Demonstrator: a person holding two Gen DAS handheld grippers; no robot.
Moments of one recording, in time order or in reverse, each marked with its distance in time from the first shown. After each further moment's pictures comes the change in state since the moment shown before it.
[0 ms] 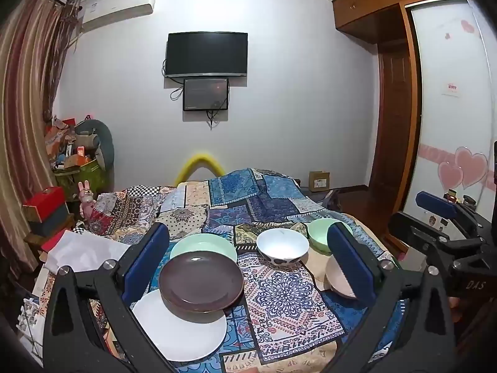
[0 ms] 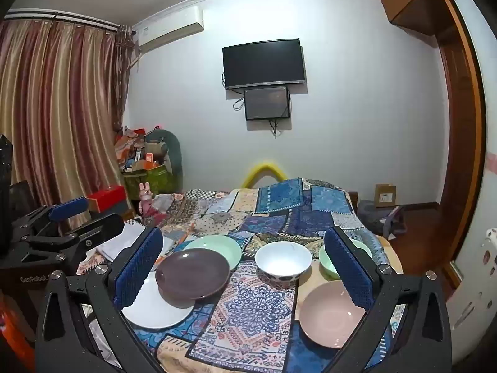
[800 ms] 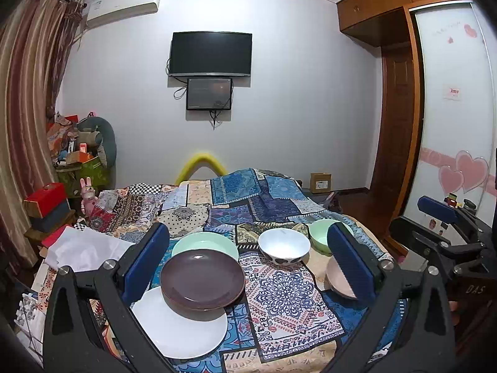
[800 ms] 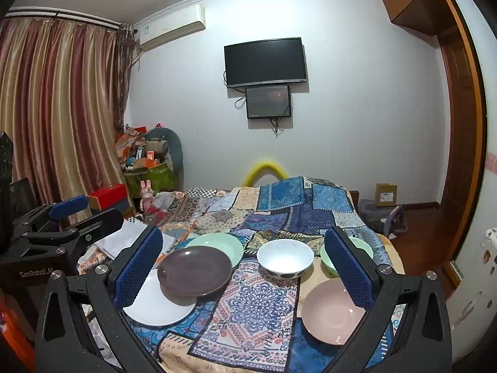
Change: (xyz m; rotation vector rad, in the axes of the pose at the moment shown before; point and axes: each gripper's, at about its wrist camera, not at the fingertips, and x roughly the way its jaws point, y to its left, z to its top) left arm 0.000 -0.001 -0.006 -0.019 -0.006 0.006; right arm 0.002 0.002 -0.006 0.002 0.004 0.006
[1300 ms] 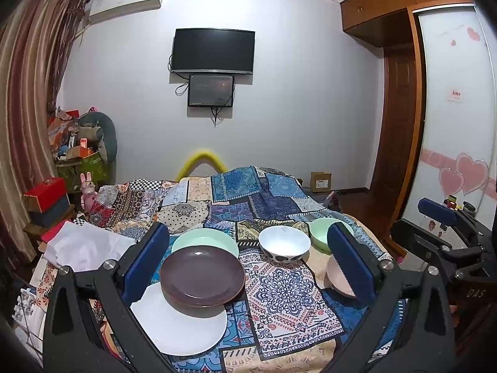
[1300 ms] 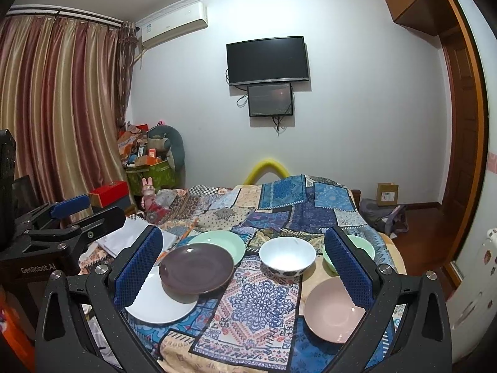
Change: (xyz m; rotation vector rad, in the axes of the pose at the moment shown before) left arm 0.003 0.005 -0.003 -0.025 0.013 0.000; right arm 0.000 -0.001 -0.002 -0.003 0.008 0.007
